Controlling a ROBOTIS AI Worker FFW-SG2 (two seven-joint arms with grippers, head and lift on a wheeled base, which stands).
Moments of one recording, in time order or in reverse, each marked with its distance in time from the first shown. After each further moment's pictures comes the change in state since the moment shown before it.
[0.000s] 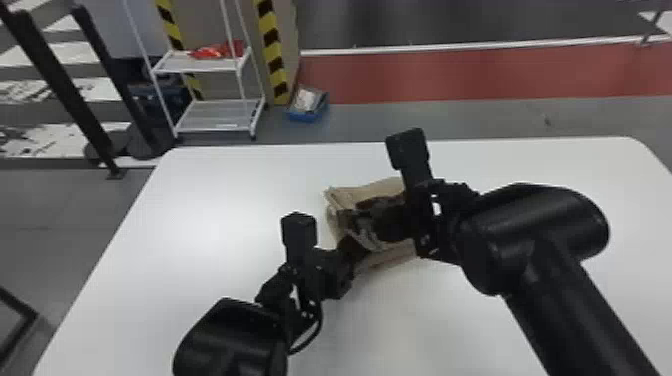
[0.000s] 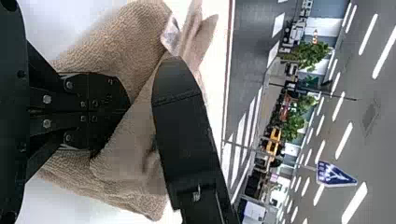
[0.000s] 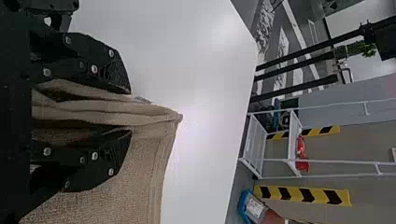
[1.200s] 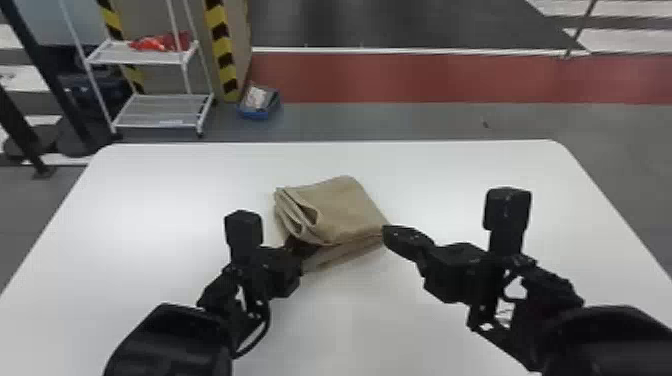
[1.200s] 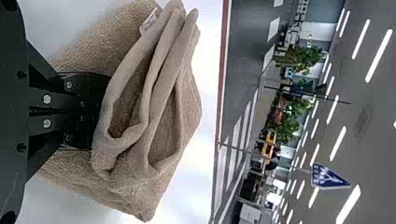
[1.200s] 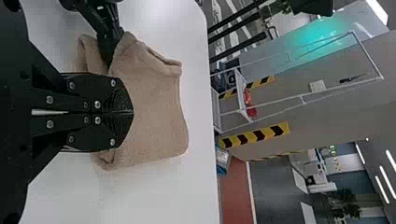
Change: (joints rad) left arm 0.008 -0.001 -0.002 -0.024 0.006 -0.005 0.013; right arm 0.546 -0.026 -0.368 -0.544 0.013 -0.099 0.097
